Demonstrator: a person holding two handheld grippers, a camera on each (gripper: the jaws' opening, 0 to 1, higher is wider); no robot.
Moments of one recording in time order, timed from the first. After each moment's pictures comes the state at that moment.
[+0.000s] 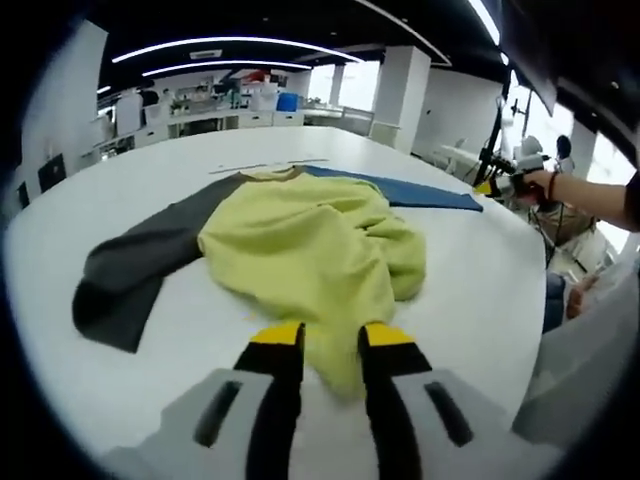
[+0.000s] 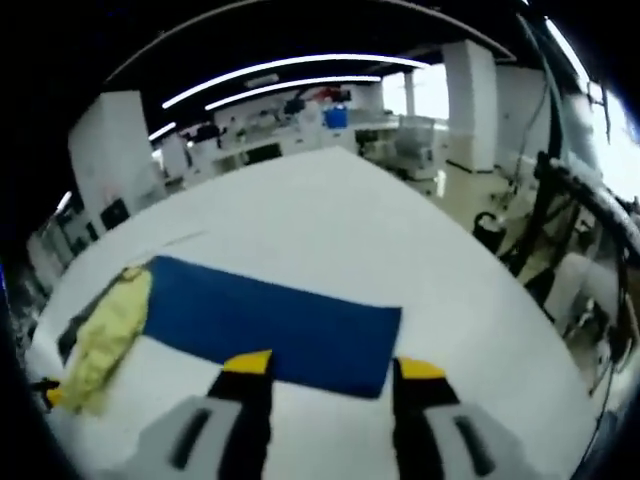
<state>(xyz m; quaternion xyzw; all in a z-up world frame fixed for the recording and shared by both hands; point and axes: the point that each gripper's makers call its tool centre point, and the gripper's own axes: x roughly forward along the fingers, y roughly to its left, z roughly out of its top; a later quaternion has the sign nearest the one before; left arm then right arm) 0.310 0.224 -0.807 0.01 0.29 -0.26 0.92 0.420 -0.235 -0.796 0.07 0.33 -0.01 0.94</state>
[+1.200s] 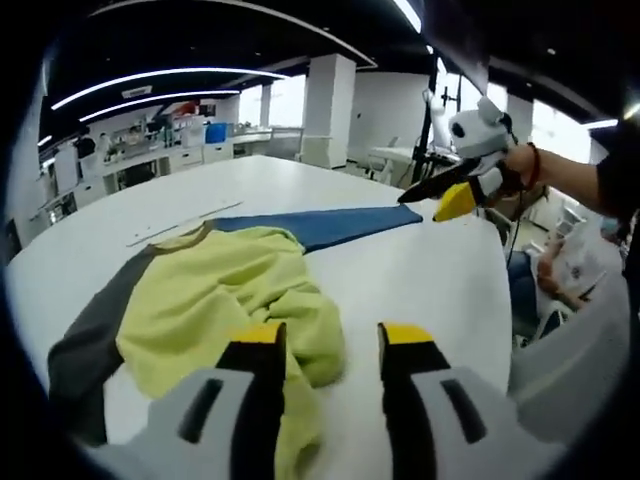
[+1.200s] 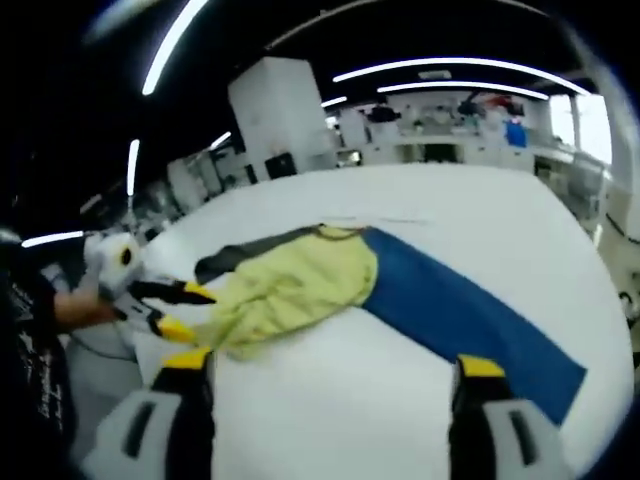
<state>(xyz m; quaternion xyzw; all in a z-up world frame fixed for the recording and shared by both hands) 0.328 0.121 -0.780 0.06 0.23 -0.39 0.89 0.360 -0.033 -0.761 0.01 0.32 0.36 0.88</state>
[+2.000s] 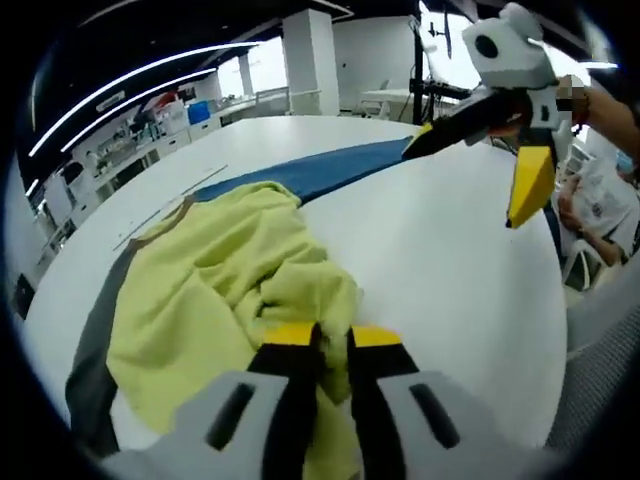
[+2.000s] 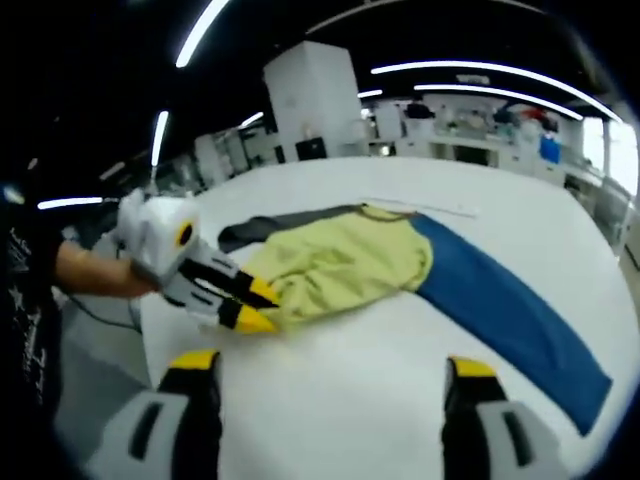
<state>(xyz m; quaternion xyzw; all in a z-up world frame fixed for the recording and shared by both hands) 0.351 0.111 -0.836 0.16 0.31 -0.37 0.86 0.338 0.011 -0.790 -0.04 0.32 0.40 0.86</state>
